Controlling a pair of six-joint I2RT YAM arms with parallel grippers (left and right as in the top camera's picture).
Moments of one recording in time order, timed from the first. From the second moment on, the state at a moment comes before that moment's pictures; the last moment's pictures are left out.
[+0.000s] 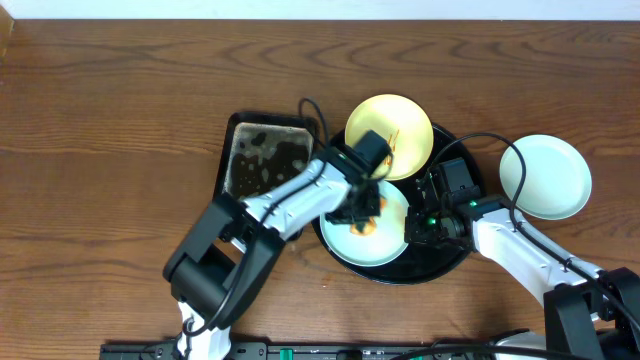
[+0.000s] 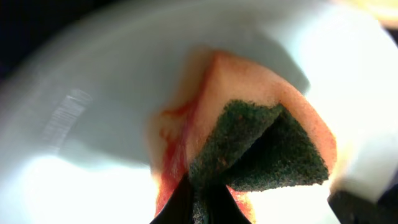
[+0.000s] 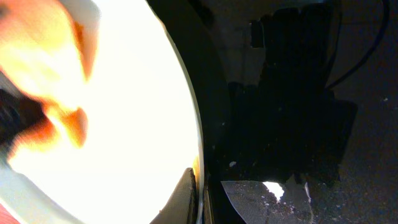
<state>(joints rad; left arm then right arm) -0.69 1.97 1.28 -0.72 0.21 -0.75 0.32 1.52 0.68 -0.48 -0.28 0.44</state>
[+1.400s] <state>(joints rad) -0.82 1.94 1.27 -0.60 0.14 -0.67 0.32 1.52 0.68 -0.49 -0.26 0.44</state>
